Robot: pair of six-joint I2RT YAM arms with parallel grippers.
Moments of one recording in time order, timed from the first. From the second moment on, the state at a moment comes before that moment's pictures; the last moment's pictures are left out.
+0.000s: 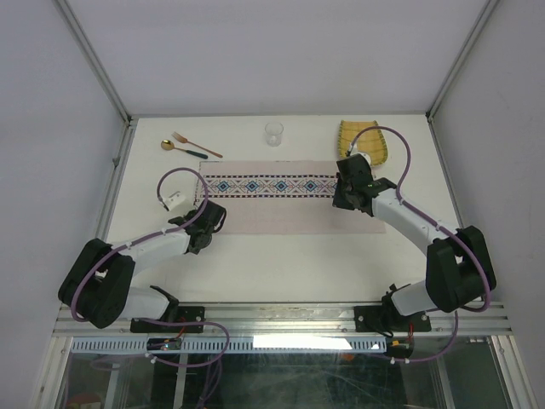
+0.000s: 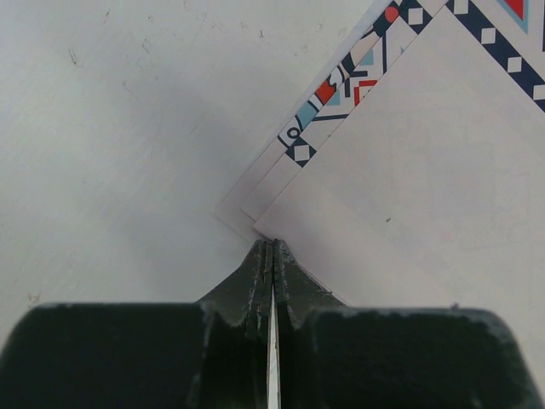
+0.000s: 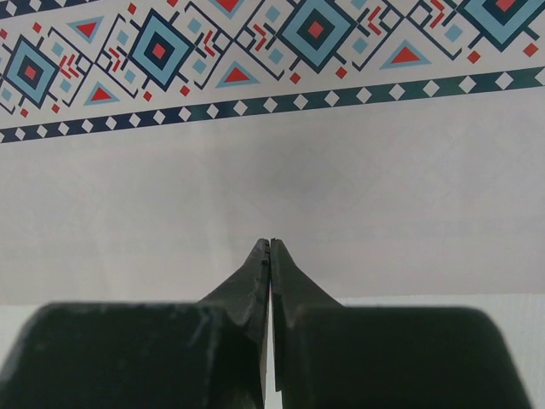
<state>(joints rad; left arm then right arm) -0.52 1.33 0.56 -0.37 -0.68 -1.12 0.44 1.43 0.95 -0.47 0.20 0.51</state>
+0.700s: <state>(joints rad) -0.52 1.34 0.57 -0.37 -0.68 -1.10 0.44 1.44 0.95 -0.48 0.20 0.51</state>
